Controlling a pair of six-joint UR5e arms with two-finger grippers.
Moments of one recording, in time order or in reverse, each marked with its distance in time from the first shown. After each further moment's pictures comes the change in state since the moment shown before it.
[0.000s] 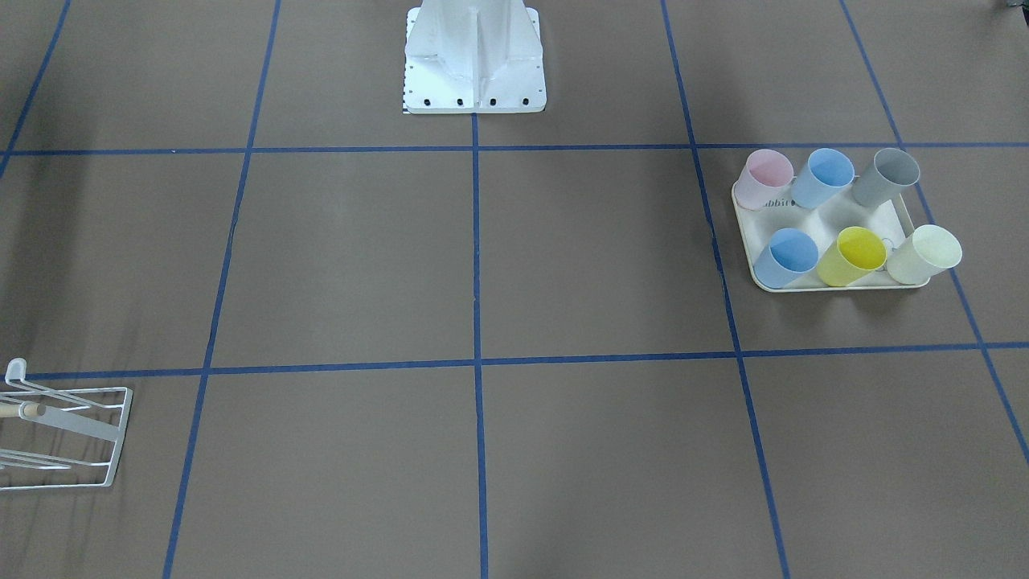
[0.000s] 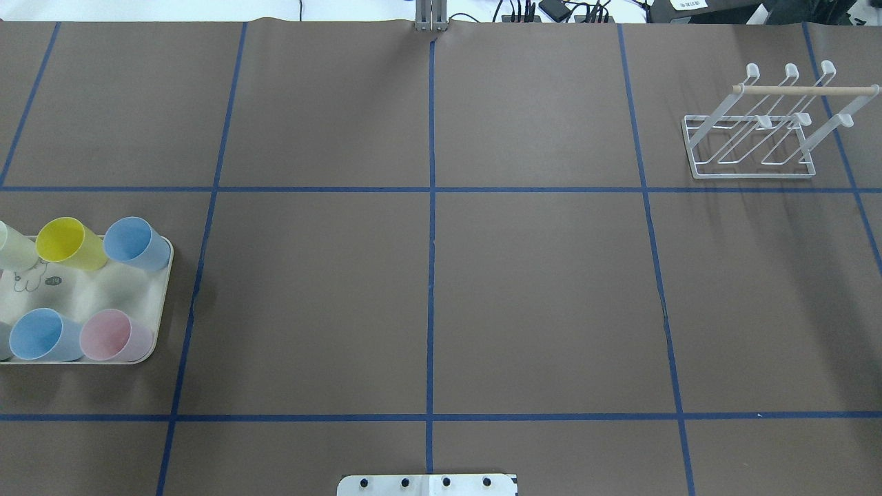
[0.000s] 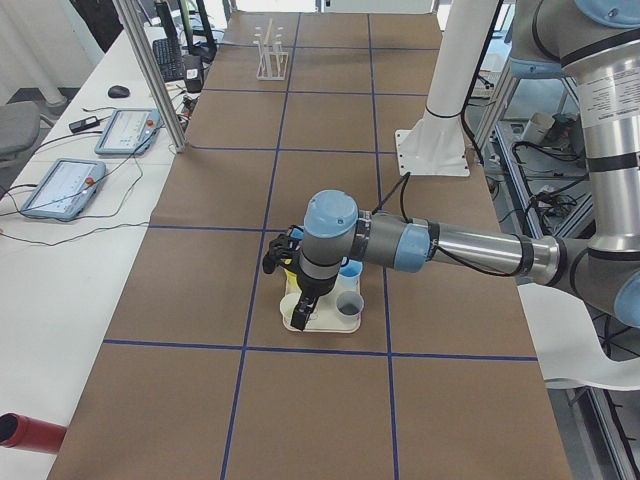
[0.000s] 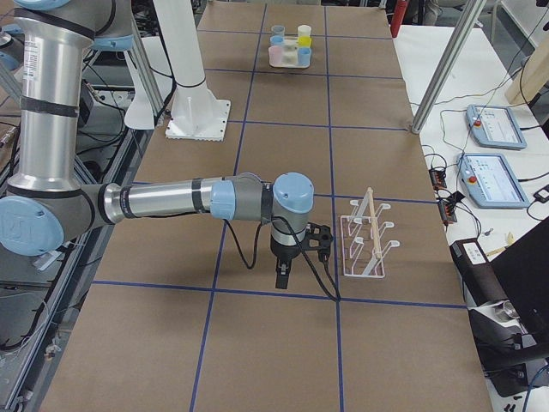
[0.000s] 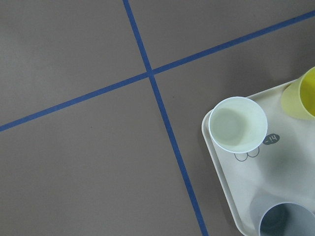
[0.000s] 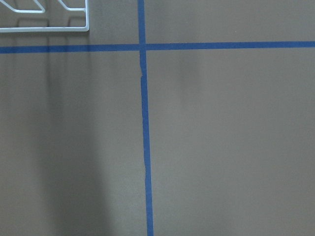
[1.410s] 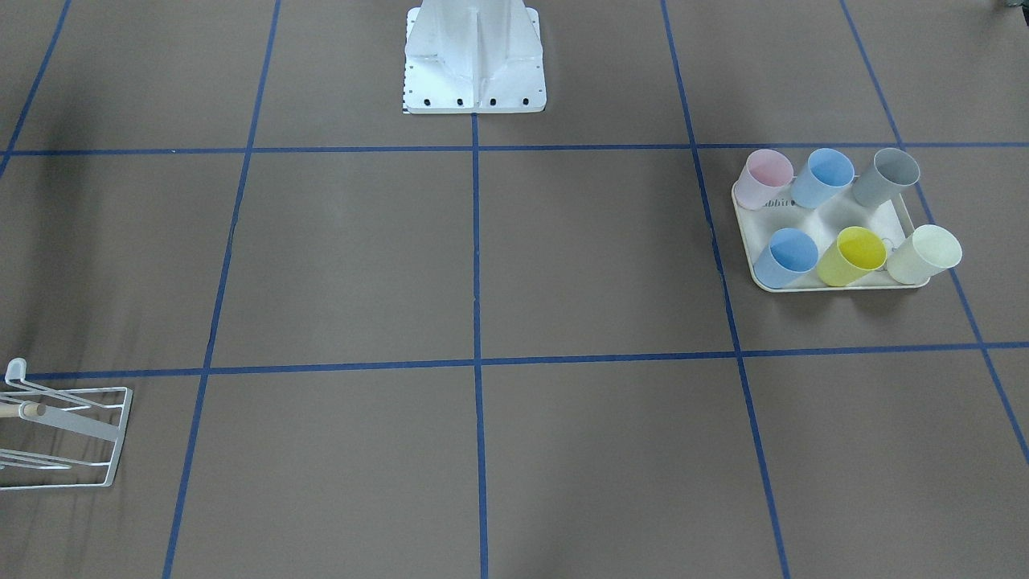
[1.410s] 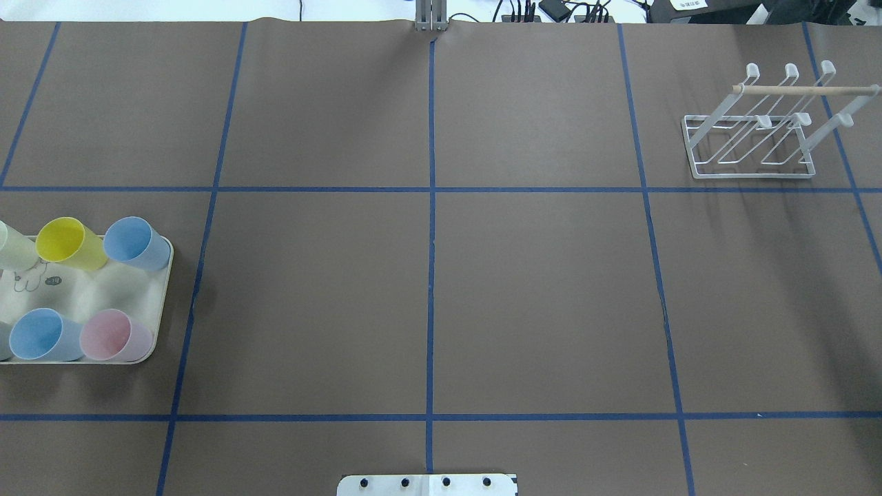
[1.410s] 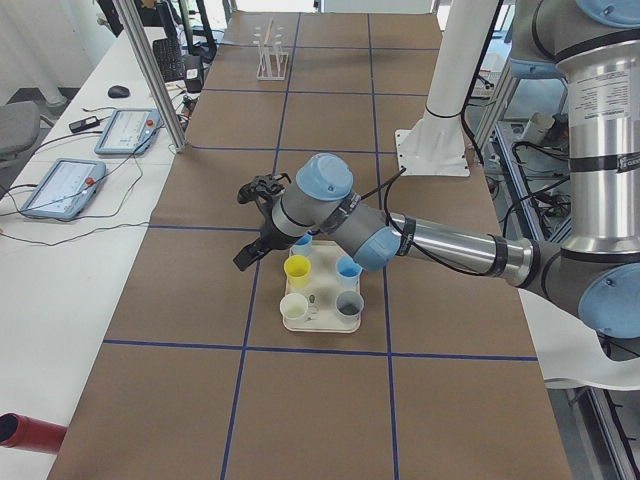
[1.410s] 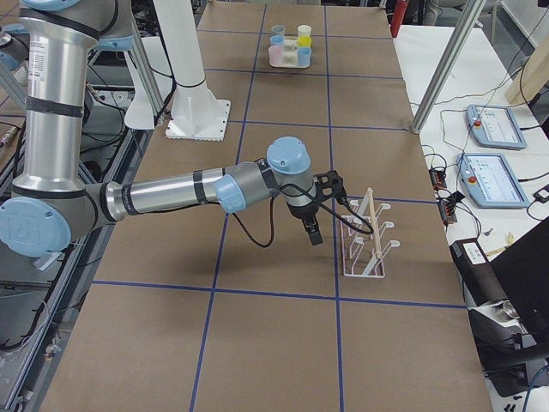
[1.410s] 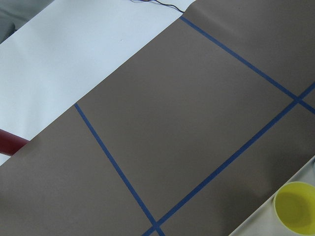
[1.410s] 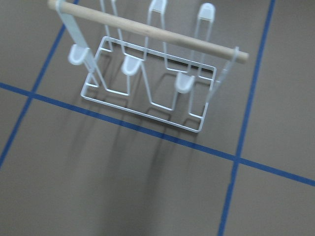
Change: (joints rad) left arm 0.010 -0.111 0.071 -0.491 -0.011 0.001; right arm -0.098 0.004 0.064 0.477 0.141 0.084
